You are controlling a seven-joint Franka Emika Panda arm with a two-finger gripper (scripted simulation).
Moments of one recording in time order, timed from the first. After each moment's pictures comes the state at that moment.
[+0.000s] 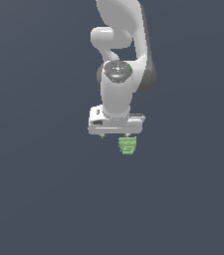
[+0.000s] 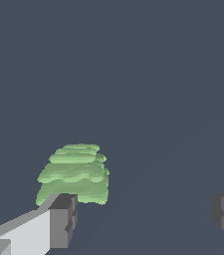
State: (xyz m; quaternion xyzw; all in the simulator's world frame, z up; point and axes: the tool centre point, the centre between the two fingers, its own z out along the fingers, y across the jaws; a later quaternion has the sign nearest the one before) arm -0.004 0.013 0.166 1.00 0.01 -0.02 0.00
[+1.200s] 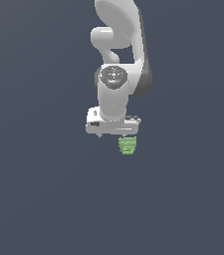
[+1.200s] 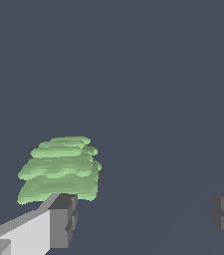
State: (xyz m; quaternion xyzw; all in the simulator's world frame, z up) arm -0.015 0.002 0.152 1.00 0.00 -0.04 0.01
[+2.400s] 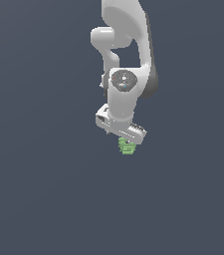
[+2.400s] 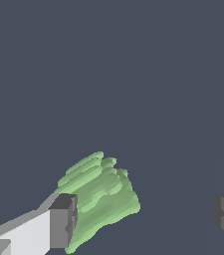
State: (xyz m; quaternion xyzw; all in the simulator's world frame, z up) arm -0.016 0.030 0.138 0.97 -0.25 -0.02 0.01
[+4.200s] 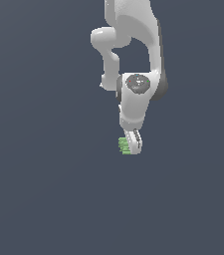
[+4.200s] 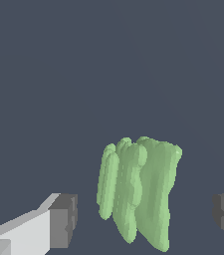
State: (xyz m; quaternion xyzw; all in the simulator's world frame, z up) arm -0.021 0.075 0.117 0.77 -0.64 0.00 0.00
